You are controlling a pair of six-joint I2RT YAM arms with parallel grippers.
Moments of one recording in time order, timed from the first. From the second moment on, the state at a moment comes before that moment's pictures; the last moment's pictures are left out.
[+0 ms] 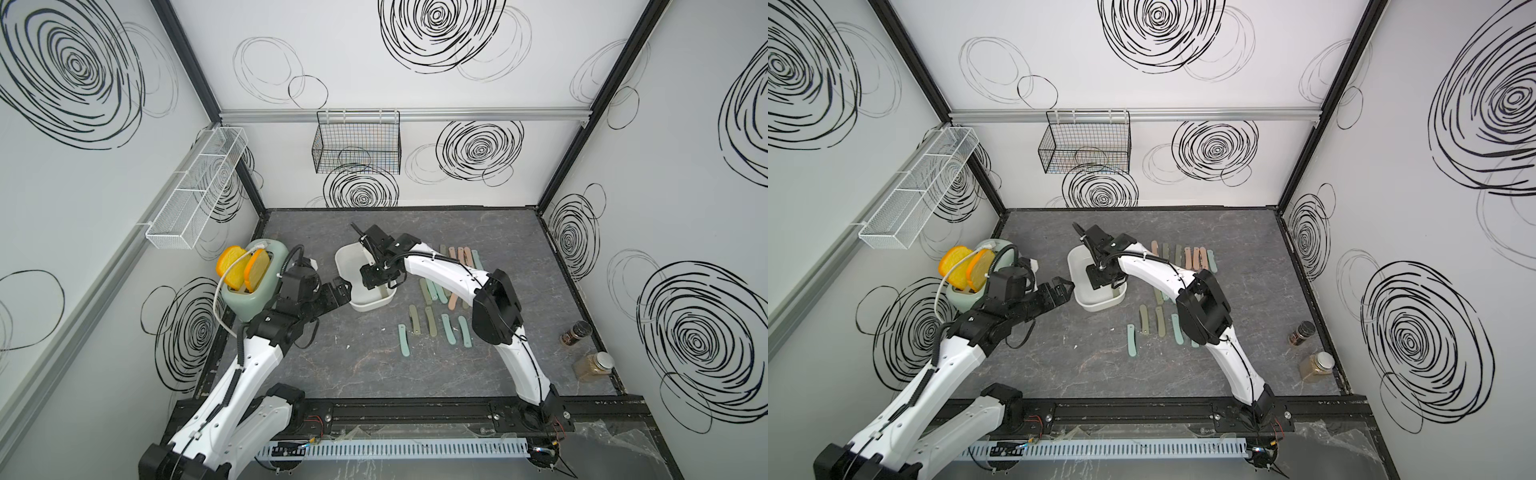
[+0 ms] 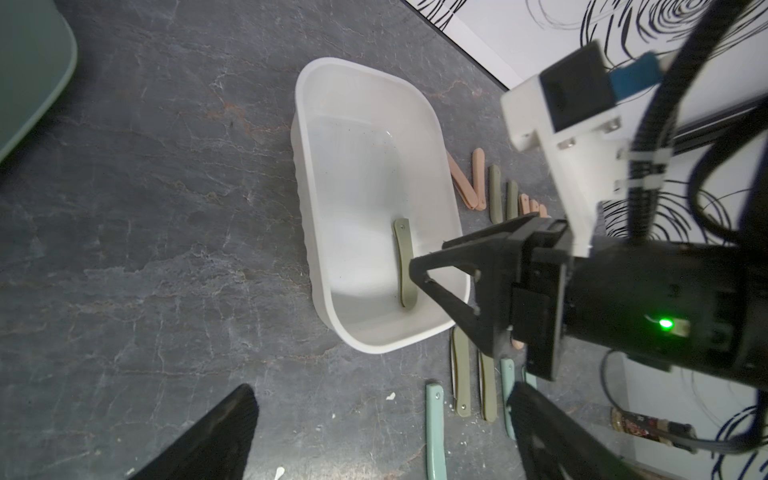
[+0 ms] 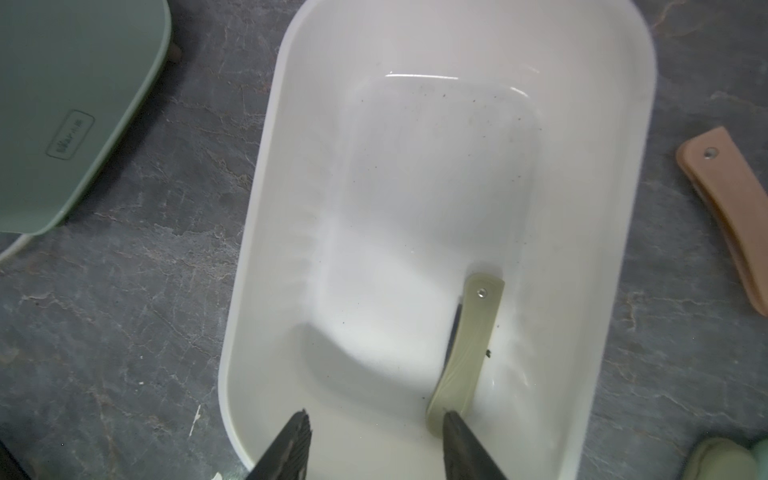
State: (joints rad) left arm -0.25 0.85 0.73 -0.59 0.13 -0.70; right arm 0.88 2.30 2.11 -0.96 -0.04 0.37
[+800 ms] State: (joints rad) left arm -0.18 0.74 0.79 -0.81 0.26 -0.65; right arm 0.89 2.52 2.29 -1.13 0.10 0.35
